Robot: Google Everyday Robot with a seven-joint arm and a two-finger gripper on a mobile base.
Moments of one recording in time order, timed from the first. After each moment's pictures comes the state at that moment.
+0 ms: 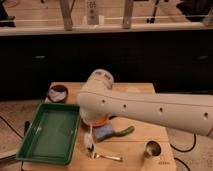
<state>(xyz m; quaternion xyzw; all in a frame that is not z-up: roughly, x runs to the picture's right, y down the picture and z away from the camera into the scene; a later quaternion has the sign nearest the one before) -0.062 0.139 0.624 -0.12 -0.25 -0.71 0.64</state>
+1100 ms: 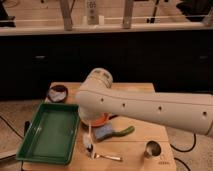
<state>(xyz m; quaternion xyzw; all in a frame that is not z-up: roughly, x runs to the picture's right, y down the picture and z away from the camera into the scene) -0.069 0.137 0.619 -0.11 -0.26 -0.72 0.63</state>
